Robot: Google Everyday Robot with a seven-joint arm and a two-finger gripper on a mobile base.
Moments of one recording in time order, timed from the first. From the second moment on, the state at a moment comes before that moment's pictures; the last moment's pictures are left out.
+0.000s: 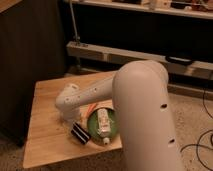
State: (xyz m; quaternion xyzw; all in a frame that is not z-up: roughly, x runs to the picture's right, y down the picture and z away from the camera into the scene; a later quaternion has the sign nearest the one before) arm -0.187 0.203 0.809 -0.35 0.07 0.31 0.88
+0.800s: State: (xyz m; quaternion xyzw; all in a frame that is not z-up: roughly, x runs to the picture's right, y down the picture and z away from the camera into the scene) arm -0.182 0.199 0.830 -0.37 0.08 0.32 0.87
